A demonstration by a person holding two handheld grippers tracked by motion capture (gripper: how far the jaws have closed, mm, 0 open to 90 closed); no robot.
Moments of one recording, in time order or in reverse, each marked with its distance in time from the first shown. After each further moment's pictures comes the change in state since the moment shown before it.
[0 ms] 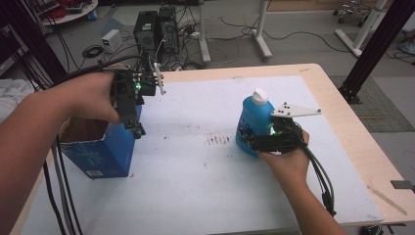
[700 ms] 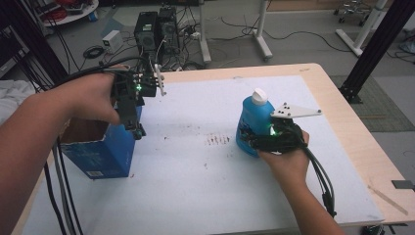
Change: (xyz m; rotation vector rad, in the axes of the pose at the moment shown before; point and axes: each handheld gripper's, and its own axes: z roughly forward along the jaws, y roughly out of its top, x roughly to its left) left arm -0.001 0.001 0.001 0.007 -0.001 0.002; right arm 0.000 -0.001 -0.001 -0.009 0.015 -0.009
